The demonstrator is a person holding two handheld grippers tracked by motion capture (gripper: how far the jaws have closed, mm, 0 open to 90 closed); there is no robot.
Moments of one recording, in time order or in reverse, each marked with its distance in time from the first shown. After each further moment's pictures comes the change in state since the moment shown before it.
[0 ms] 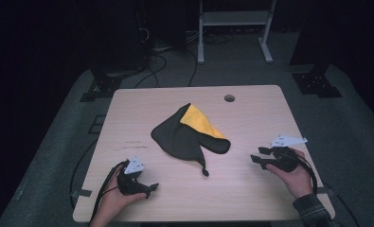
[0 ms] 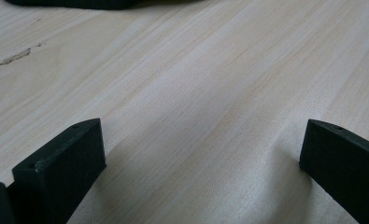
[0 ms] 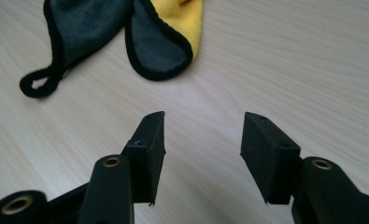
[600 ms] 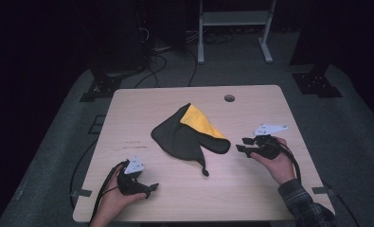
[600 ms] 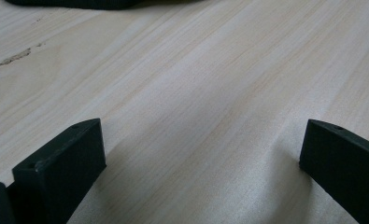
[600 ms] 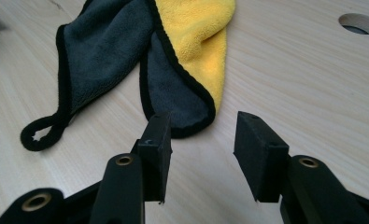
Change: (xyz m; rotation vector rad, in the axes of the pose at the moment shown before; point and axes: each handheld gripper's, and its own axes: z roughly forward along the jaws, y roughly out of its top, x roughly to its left) left arm 0.000 0.000 0.000 -0.001 0.002 0.002; right arm 0.007 0.041 0.038 -0.011 0.054 -0.053
